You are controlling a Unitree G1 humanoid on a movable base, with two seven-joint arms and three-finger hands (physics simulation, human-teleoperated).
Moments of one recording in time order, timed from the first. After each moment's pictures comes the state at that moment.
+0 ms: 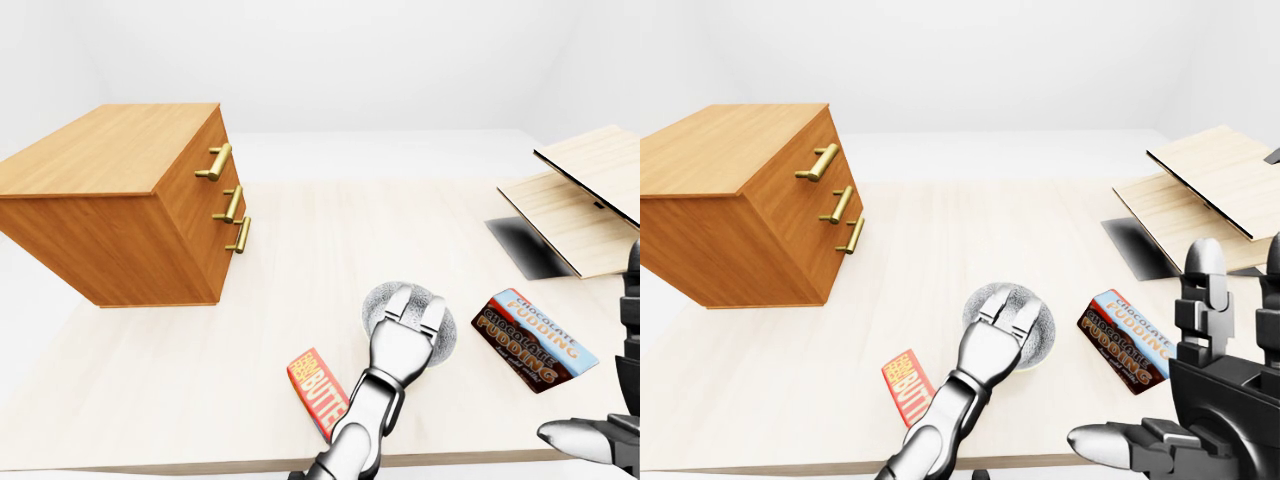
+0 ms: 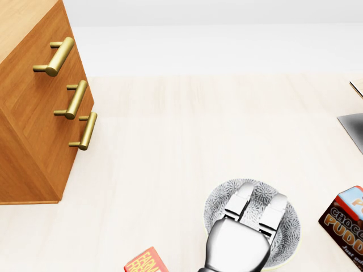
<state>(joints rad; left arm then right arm) -0.06 -0.33 -0.64 0.32 1.60 0.09 0.02 0.44 0.18 -0.65 -1.05 0.58 0.09 0.39</state>
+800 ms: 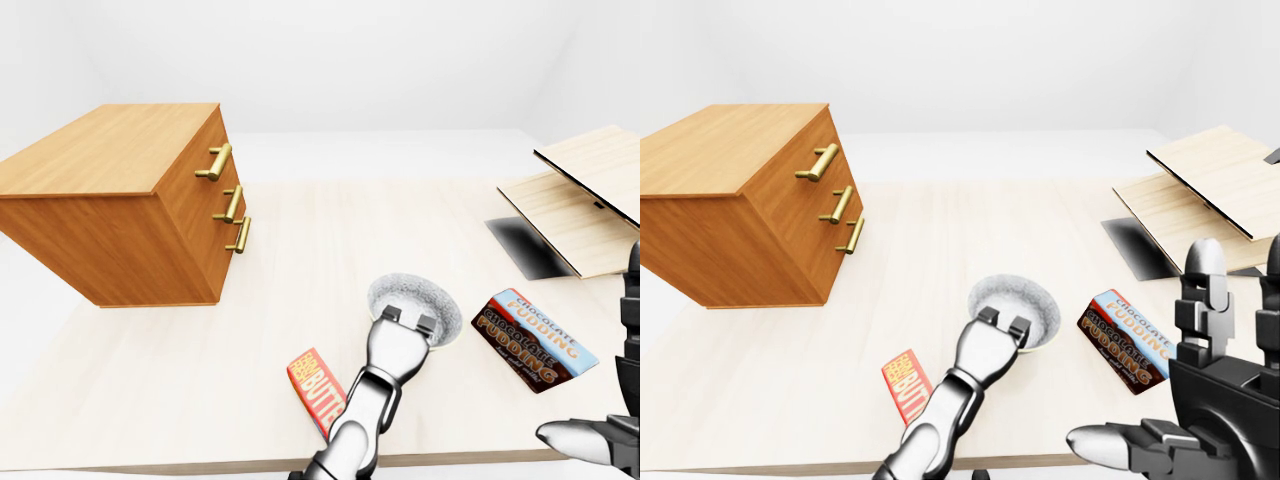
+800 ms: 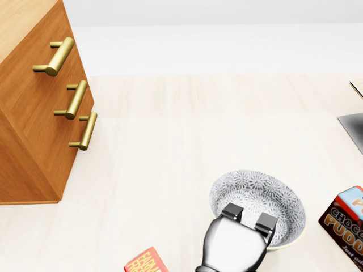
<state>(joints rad) -0.07 -0.32 -0.63 0.32 1.61 0.09 -0.01 0.43 0.20 -0.66 -1.05 0.57 0.09 0.41</state>
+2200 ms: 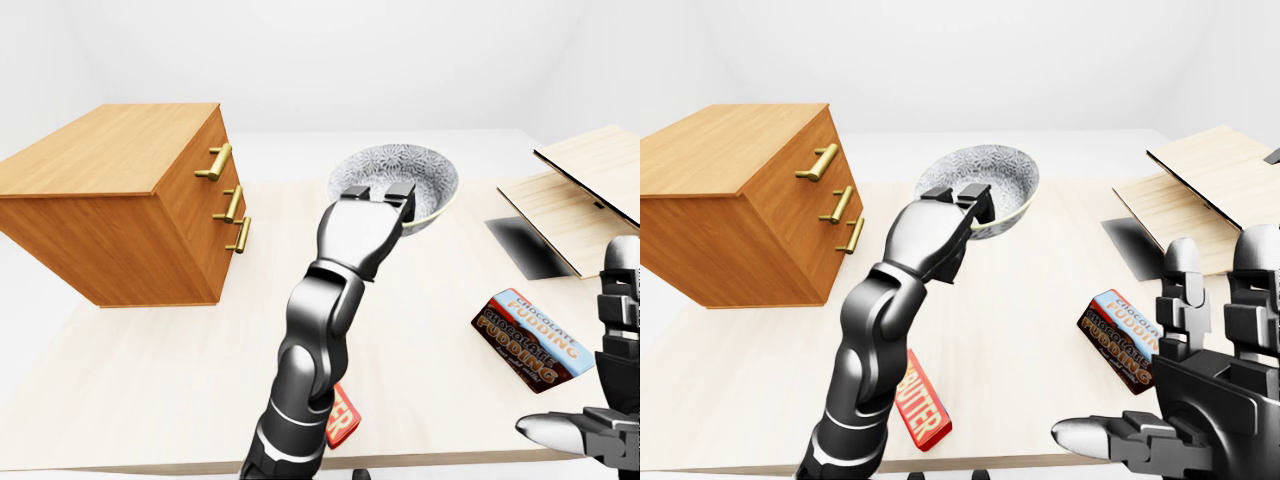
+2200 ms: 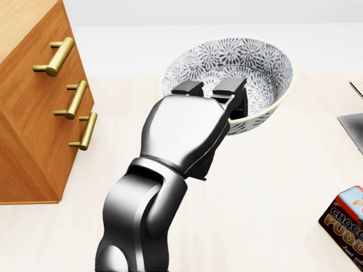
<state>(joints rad) -0.43 -0.33 -0.32 -0.28 1.47 0.09 -0.53 0.41 0.24 -0.61 -1.04 0.48 0.09 0.46</state>
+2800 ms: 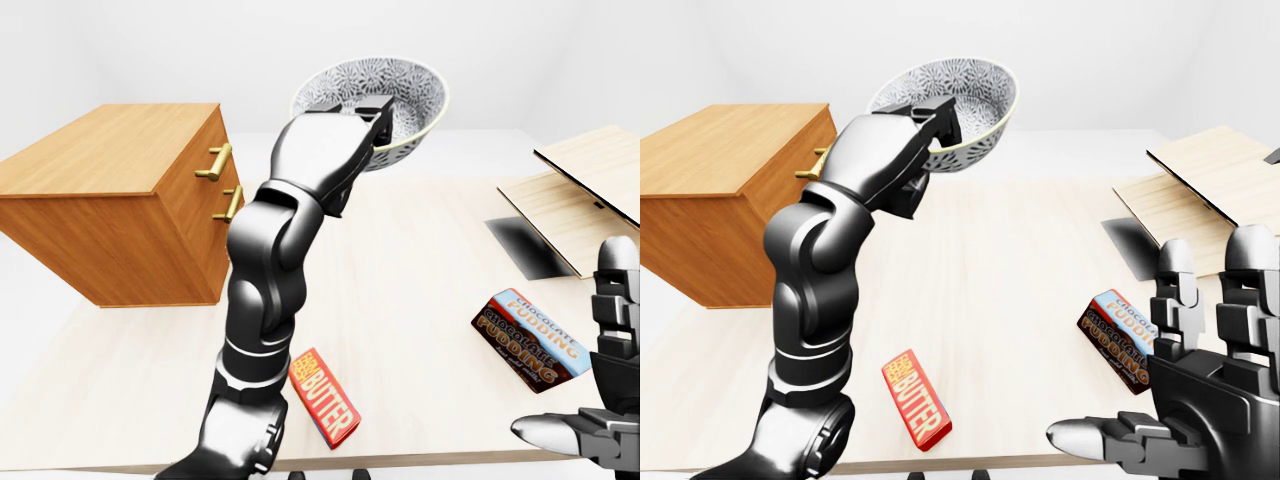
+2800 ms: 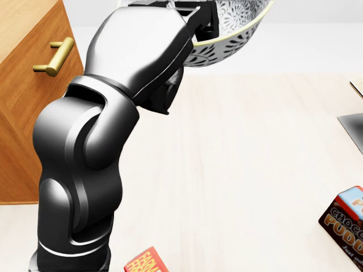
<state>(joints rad) -0.81 -0.13 -0.11 -0.28 1.30 0.09 -0.68 0.42 0.25 -0.59 -1.05 0.46 0.09 0.46</state>
